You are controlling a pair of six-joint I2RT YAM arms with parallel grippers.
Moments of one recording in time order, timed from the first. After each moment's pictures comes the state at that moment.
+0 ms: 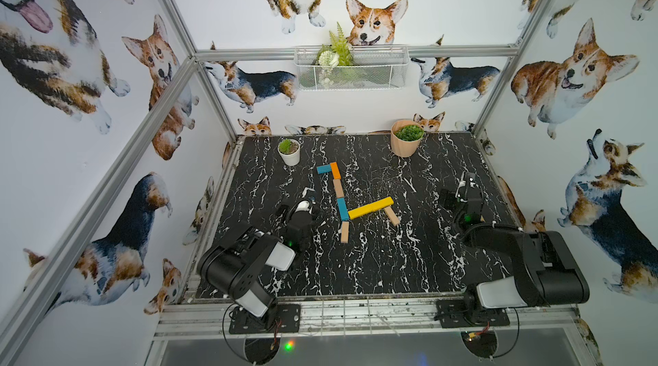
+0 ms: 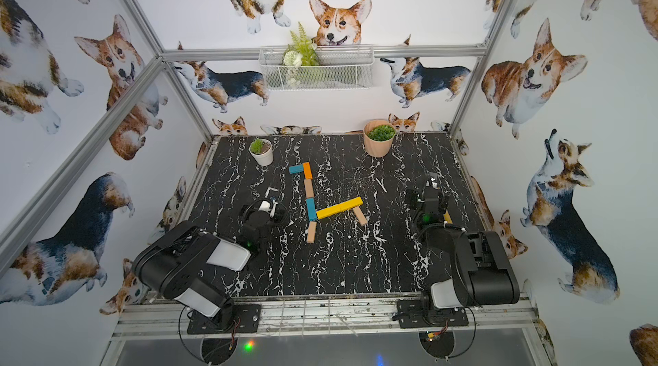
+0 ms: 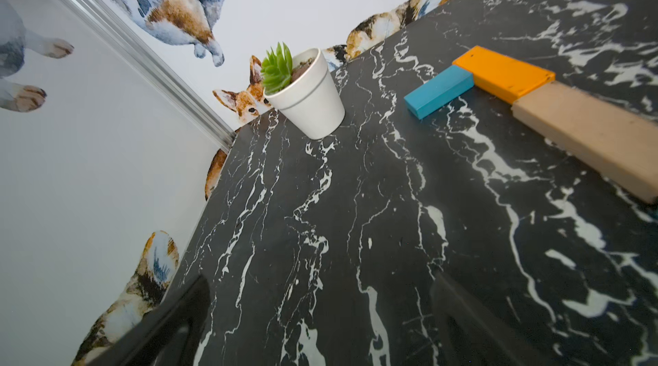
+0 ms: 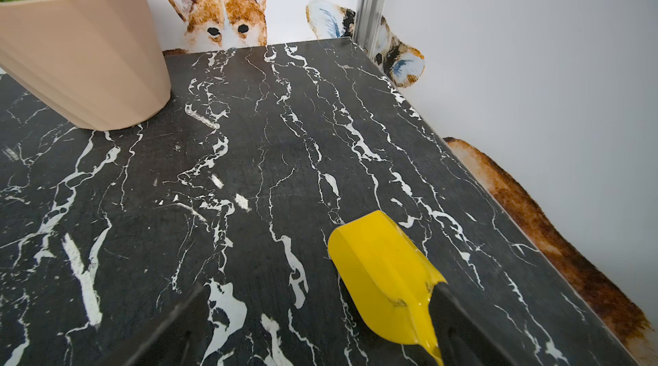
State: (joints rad) left arm -0.52 1.64 0.26 1.11 -0.69 0.38; right arm 0.08 1.42 0.40 0.59 0.37 0.11
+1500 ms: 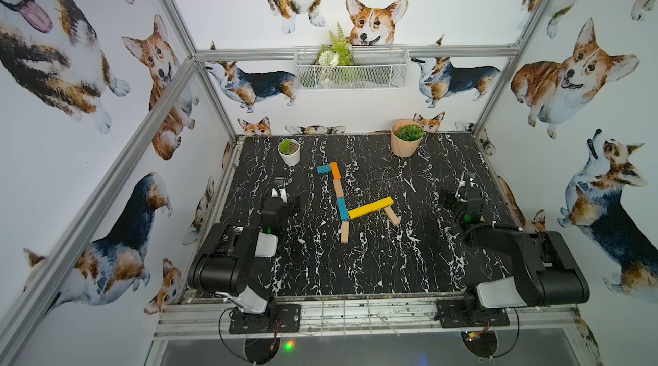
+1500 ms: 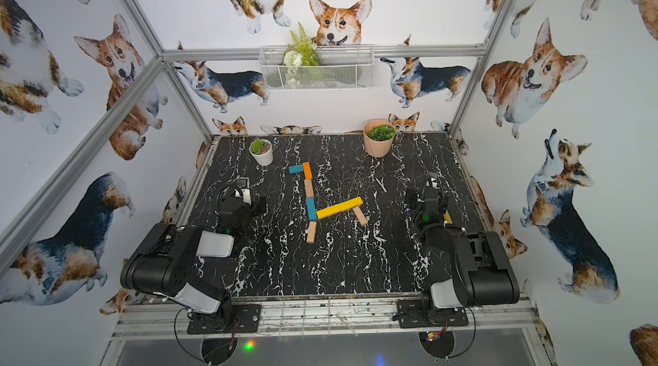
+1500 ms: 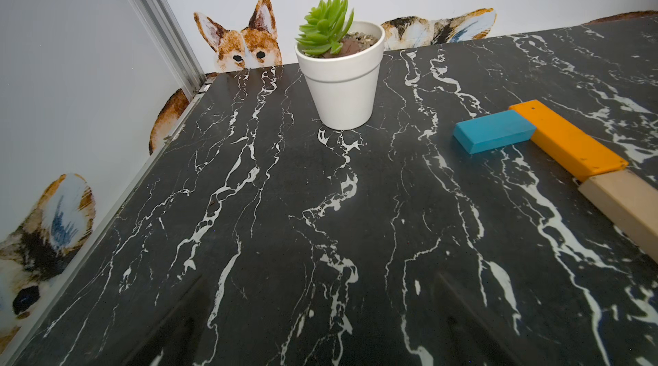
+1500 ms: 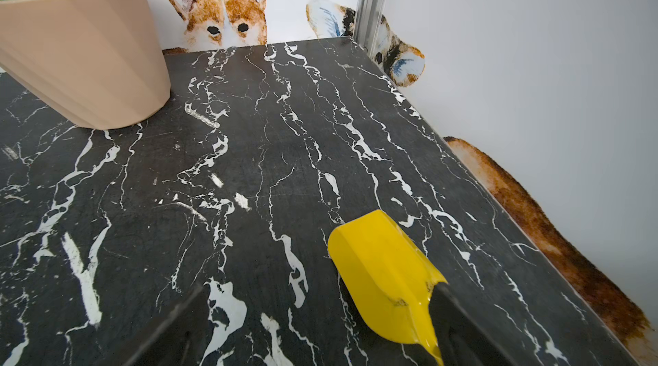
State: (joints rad) left arm -0.15 1.57 0.33 0.92 -0.24 0.07; right arm 0.08 1.42 0.40 0.58 0.36 0.11
